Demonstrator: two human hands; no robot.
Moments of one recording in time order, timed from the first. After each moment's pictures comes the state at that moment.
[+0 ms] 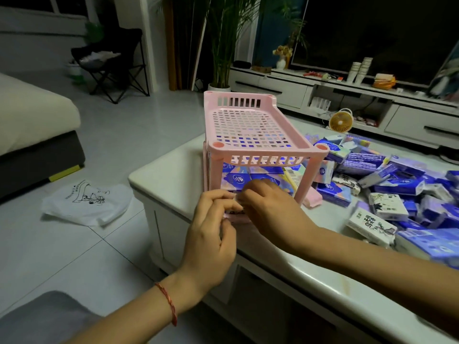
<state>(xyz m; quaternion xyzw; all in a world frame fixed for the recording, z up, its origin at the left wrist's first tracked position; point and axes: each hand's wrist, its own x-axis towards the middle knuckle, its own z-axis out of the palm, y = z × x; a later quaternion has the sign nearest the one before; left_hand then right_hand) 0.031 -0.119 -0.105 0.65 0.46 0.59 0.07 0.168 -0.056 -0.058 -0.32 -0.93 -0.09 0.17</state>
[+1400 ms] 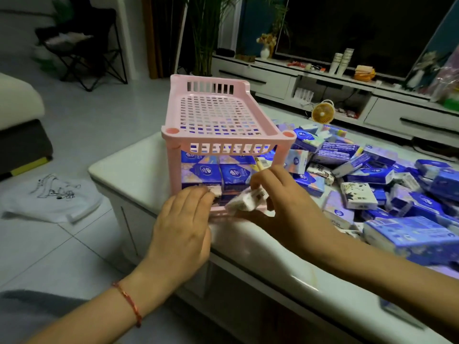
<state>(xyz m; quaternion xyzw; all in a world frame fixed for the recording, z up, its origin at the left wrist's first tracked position) 0.040 -0.102 -0.117 0.72 0.54 0.35 -0.25 0.224 -0.076 -0.042 -0.37 -0.89 0.00 0.28</state>
